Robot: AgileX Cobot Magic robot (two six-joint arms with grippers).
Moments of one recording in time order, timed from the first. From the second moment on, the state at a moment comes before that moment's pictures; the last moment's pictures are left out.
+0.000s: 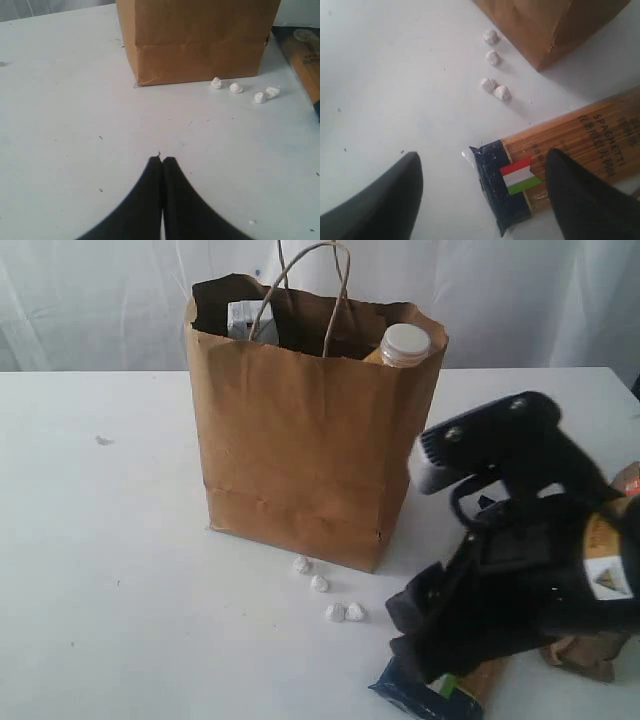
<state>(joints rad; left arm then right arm) -0.52 0.01 0.02 -0.16 0.37 0.13 0.88 1.05 -0.74 -0.15 0.68 0.31</state>
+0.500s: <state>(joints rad) -0.52 0.01 0.02 -0.16 0.37 0.13 0.87 1.49 -0.80 -0.18 0.56 0.19</state>
